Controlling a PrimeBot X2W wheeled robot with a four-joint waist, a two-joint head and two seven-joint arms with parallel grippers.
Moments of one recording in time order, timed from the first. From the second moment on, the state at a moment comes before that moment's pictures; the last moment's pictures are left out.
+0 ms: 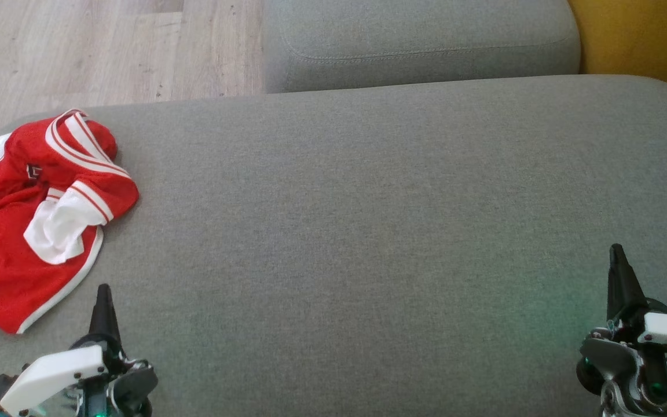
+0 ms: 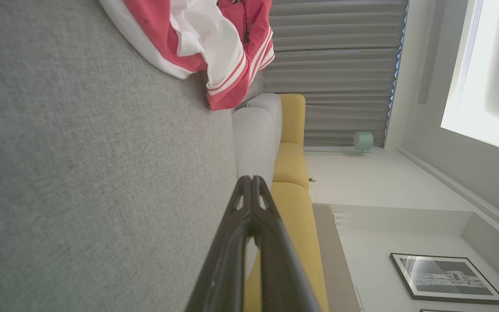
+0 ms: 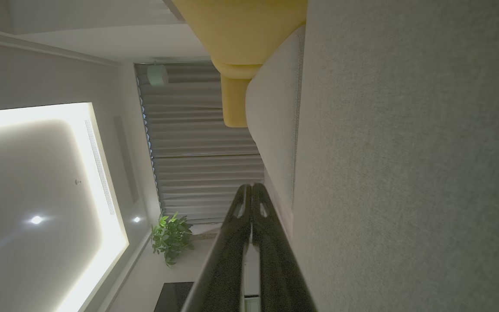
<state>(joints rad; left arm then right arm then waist) -0.06 0.05 0.08 0.28 -1.61 -0.12 0.11 -0.06 -0.05 -0.13 0.28 1.61 0.13 0.11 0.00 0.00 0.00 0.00</state>
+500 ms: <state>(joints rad) -0.06 0.05 0.08 0.28 -1.61 -0.12 0.11 -0.06 -0.05 -0.13 0.28 1.61 0.13 0.11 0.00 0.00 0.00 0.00</state>
